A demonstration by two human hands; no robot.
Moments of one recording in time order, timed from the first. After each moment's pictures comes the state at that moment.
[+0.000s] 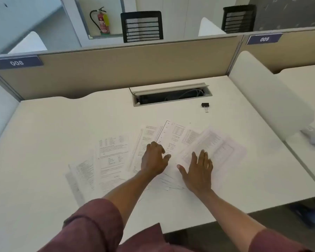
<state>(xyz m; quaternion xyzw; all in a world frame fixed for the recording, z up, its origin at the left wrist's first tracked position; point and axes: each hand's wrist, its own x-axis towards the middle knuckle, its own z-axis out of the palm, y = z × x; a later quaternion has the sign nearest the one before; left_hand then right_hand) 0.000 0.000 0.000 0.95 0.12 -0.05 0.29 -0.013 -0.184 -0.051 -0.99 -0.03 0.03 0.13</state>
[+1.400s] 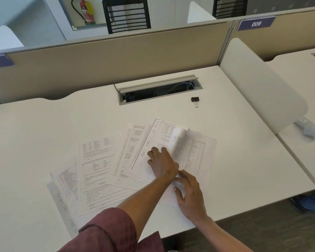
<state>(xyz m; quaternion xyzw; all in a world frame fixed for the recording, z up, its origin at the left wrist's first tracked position) 0.028 -0.099 -0.009 0.93 0.24 -0.12 0.24 -0.065 -0.217 -0.089 -0.93 -0.10 -0.02 0.36</state>
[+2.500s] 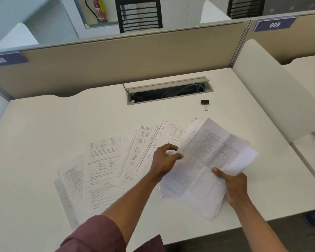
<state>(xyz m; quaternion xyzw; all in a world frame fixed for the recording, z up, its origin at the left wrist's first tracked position) 0.043 -0.050 -0.004 0.78 0.19 -0.08 0.59 0.024 -0.306 -0.030 -0.59 0.31 0.06 0.74</state>
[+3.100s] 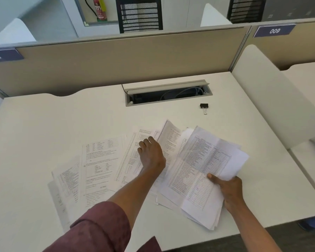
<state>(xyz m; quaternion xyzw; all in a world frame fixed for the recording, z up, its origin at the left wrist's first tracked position) 0.080 -0.036 -0.017 0.96 0.24 -0.08 0.13 0.029 -0.305 -0.035 -0.66 0.27 0.10 0.69</state>
